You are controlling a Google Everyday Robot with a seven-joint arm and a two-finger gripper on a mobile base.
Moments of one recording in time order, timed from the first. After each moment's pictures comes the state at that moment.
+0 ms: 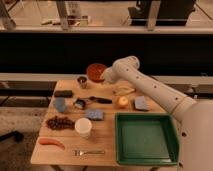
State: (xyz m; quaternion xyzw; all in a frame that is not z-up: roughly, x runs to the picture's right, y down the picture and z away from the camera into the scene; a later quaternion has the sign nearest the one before) arm 0.015 -0.059 0.868 -0.04 -0.23 -0.20 0.95
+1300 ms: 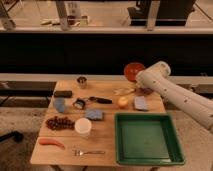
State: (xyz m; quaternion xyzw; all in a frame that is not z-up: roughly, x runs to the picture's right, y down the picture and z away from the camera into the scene) arm 0.226 -0.046 0.867 -0.02 -0.03 -0.08 1.00
